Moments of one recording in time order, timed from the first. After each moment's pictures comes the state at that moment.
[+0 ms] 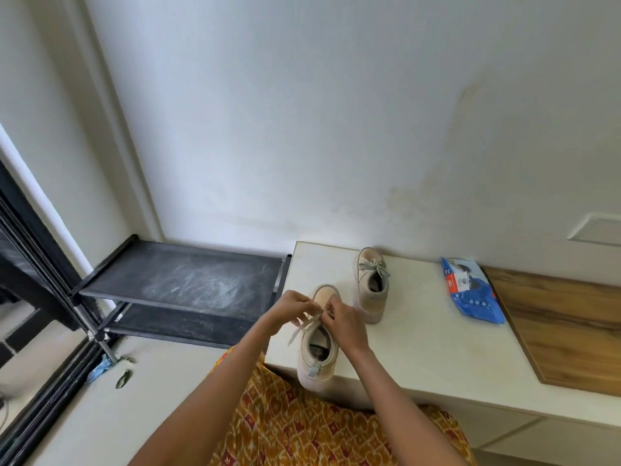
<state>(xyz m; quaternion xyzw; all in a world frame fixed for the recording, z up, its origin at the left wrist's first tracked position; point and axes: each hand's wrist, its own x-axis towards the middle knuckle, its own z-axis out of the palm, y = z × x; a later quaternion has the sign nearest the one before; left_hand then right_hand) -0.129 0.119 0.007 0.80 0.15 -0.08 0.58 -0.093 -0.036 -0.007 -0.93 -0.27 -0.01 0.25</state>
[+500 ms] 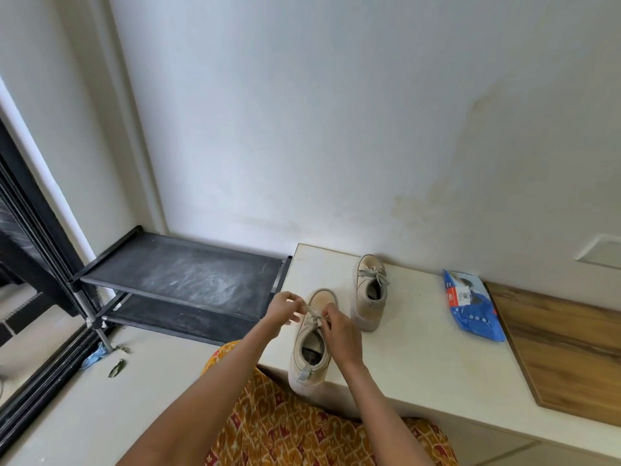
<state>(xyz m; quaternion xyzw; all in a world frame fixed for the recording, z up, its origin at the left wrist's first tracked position) -0.121 0.113 -0.012 0.72 0.29 0.00 0.63 -0.099 -0.043 -0.019 -0.93 -0.27 -0.05 0.26</state>
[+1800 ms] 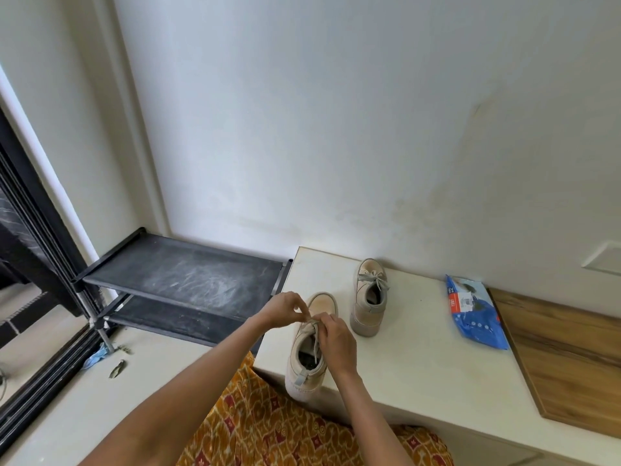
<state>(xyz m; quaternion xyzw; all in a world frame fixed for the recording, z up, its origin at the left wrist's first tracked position) -0.110 0.132 -0.008 0.95 0.04 -0.02 0.32 -0.107 -0.043 -0.018 -0.91 -0.29 -0.06 0.30</state>
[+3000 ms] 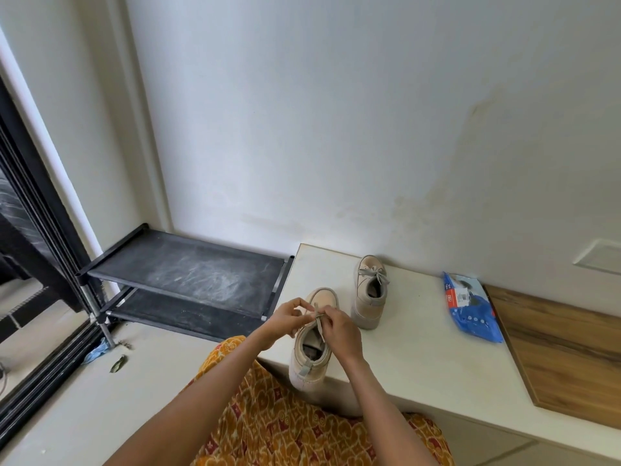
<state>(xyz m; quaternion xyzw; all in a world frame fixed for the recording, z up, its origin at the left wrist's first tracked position) -0.156 0.105 -0.018 0.74 0.13 -0.03 0.66 -0.103 -0.047 -0.016 -0.91 -0.28 0.01 0.31</state>
